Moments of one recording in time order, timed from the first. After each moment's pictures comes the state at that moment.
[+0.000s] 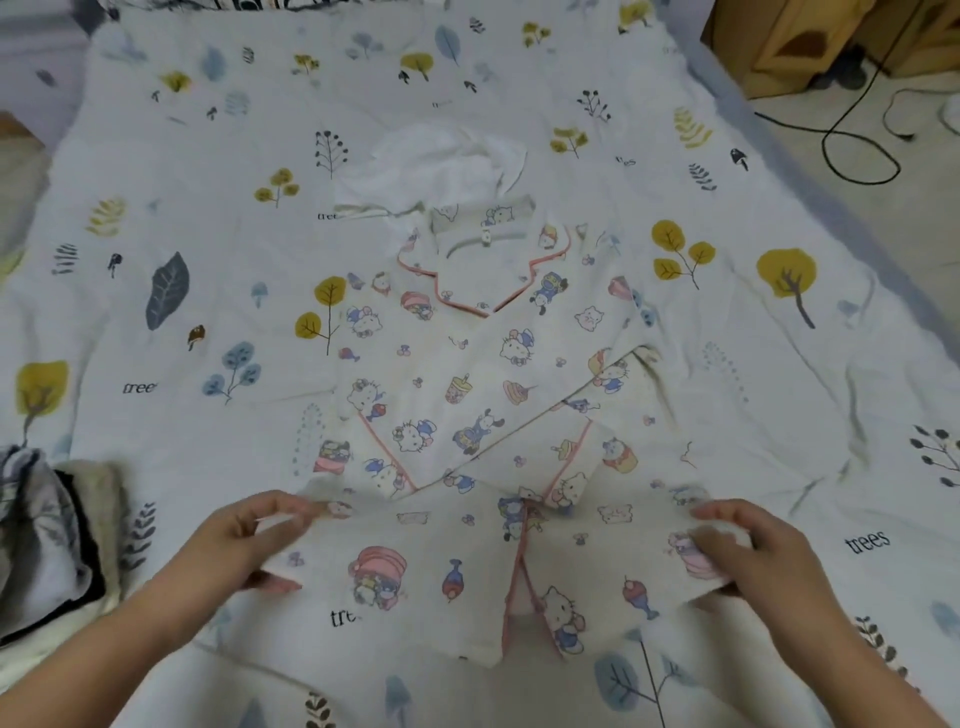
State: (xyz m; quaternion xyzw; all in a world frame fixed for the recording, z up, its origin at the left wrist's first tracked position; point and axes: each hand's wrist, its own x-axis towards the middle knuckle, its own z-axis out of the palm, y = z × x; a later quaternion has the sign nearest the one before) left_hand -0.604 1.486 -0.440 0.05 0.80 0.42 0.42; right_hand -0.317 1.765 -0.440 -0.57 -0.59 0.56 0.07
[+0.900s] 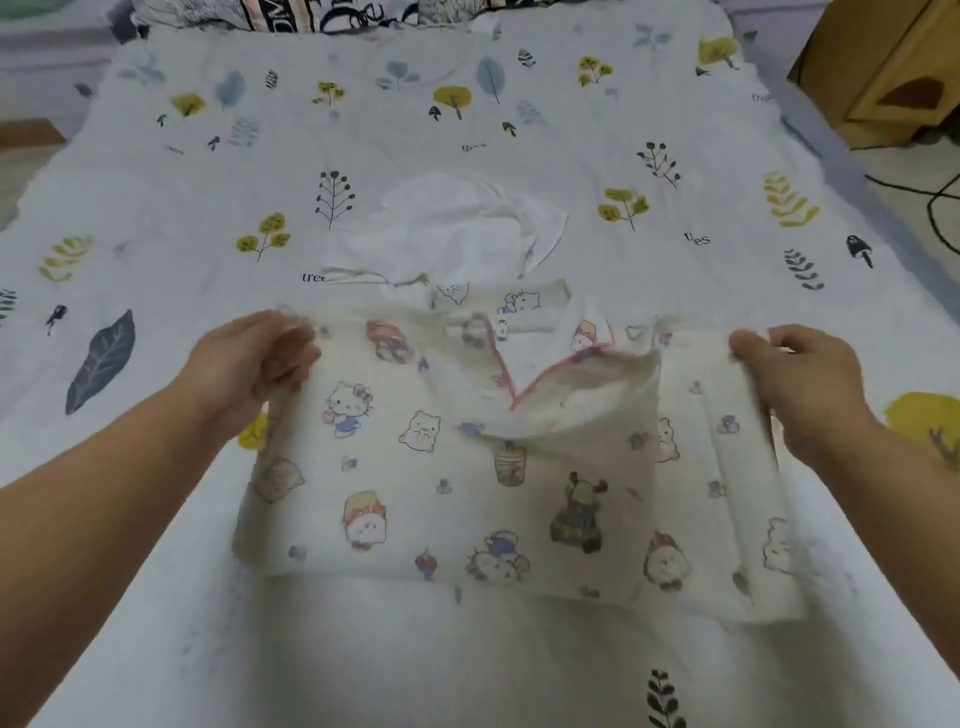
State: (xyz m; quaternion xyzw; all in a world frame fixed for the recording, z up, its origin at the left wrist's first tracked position) left_hand -0.824 1.709 -0.473 -0.03 0.73 0.63 0.27; right_hand -0.558 2.030 -0.478 -0.52 -0.68 0.48 0.21
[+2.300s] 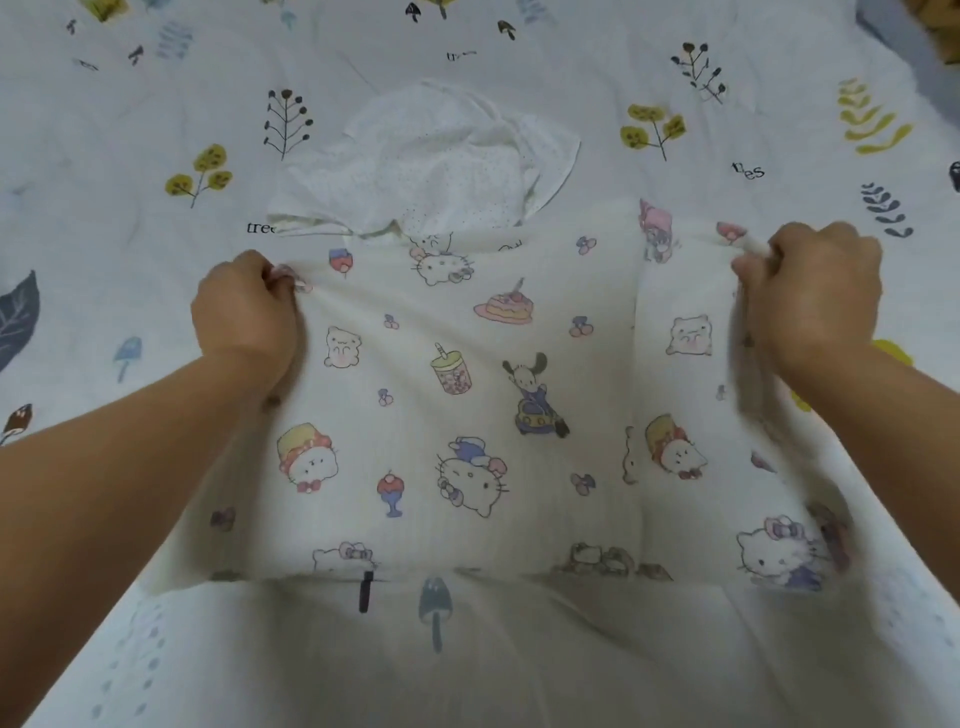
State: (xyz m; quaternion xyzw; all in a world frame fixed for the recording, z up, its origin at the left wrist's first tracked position) left_hand -0.857 1.772 -0.547 0.11 0.98 0.16 -0.06; right_hand -0.623 2.074 -0.528 -0.48 -0.86 0.10 0.12
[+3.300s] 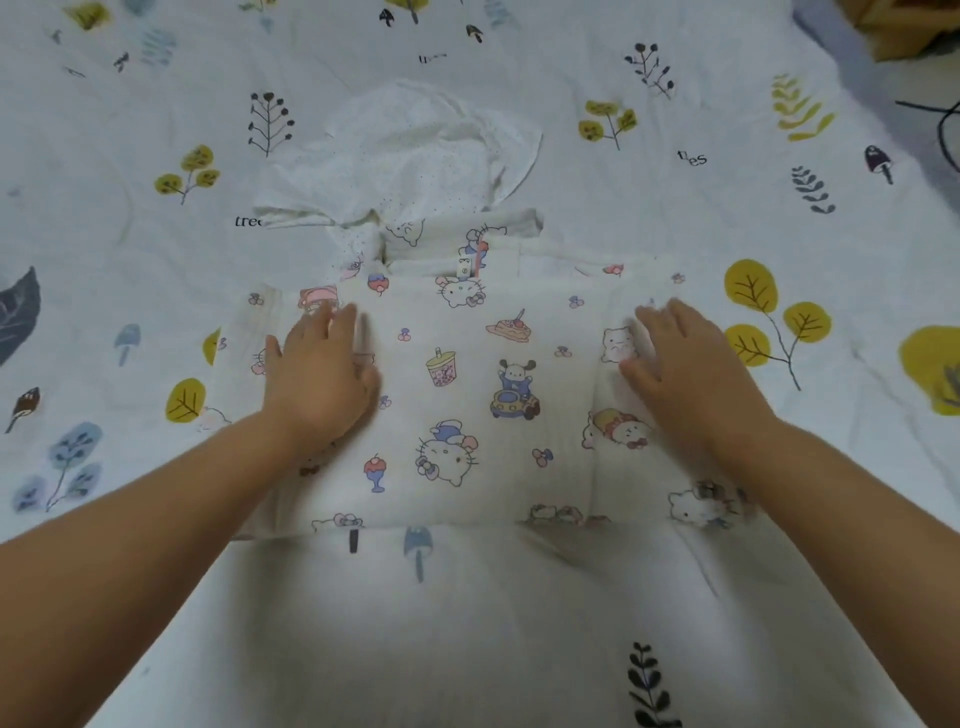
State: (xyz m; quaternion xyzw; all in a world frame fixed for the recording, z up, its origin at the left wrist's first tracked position) left_hand -0.763 1.770 -0.551 0.28 0.95 0.03 0.10; right_hand -0.564 1.996 -0.532 -0.34 -0.92 0.20 -0.04
